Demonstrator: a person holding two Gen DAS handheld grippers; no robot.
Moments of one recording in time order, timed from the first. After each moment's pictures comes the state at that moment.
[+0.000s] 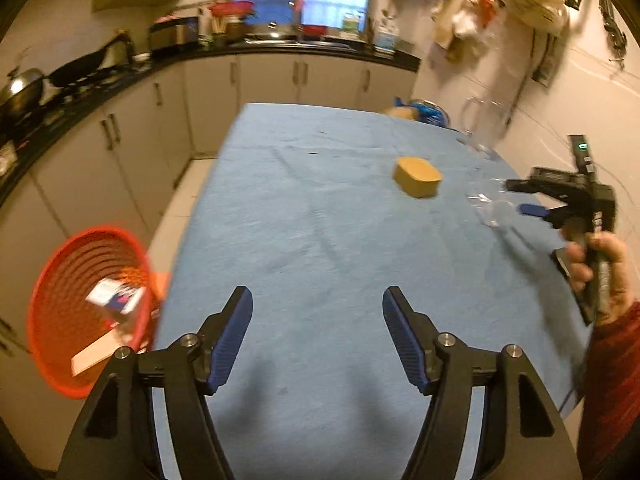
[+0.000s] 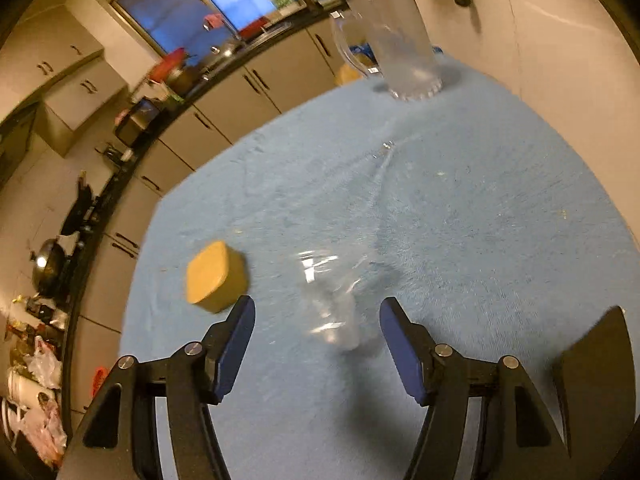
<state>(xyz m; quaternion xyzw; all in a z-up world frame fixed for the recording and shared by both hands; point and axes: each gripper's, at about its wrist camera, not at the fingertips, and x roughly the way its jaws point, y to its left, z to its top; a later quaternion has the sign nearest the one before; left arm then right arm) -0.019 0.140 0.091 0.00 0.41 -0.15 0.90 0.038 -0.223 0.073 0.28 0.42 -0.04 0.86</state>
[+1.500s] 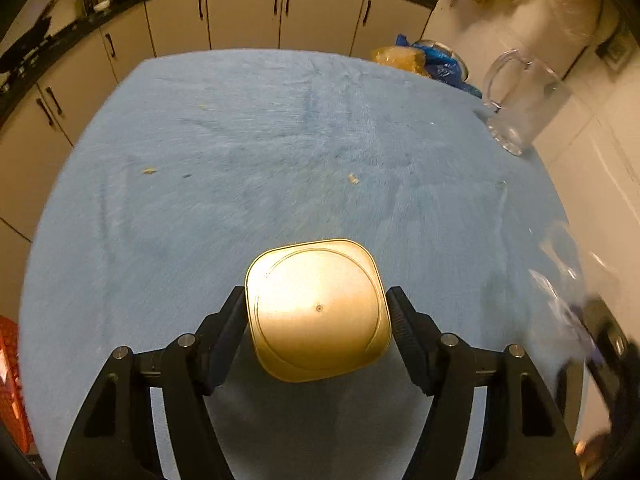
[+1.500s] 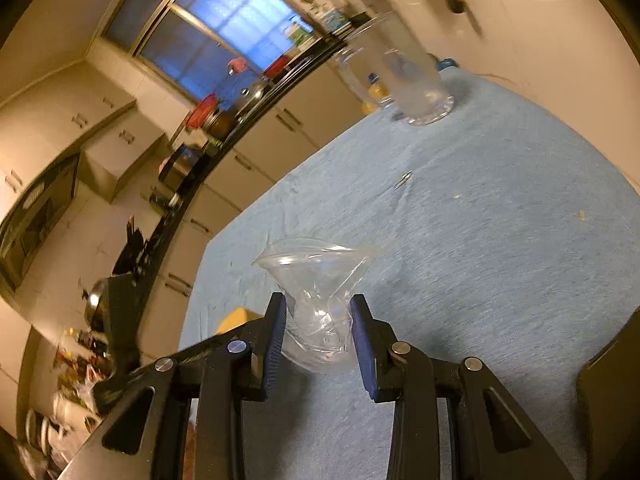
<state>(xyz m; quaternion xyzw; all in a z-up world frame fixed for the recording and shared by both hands) 0.157 -0.046 0.045 0.00 0.52 -0.12 0.84 0.005 -0.241 0.079 0.35 0.33 0.02 0.88</state>
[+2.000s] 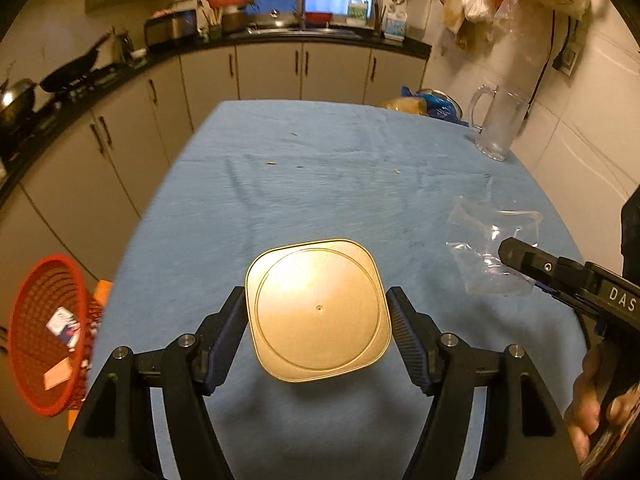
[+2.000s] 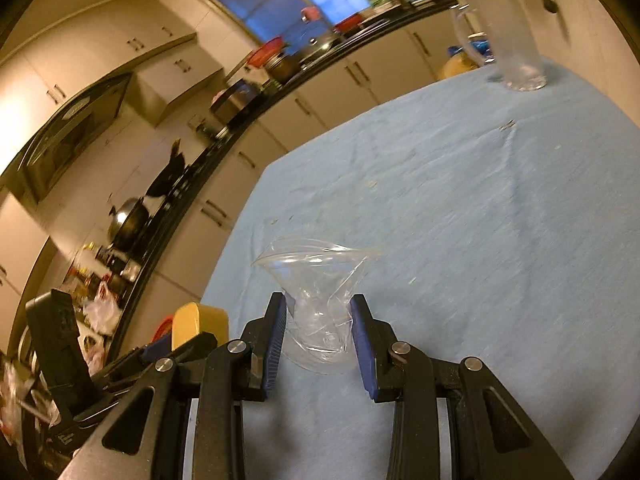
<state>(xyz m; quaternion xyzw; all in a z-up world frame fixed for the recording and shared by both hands) 0.030 0.059 0.082 0.01 0.42 -0.11 0.90 -0.010 -0.138 0.074 0.28 0.36 0.13 0.88</state>
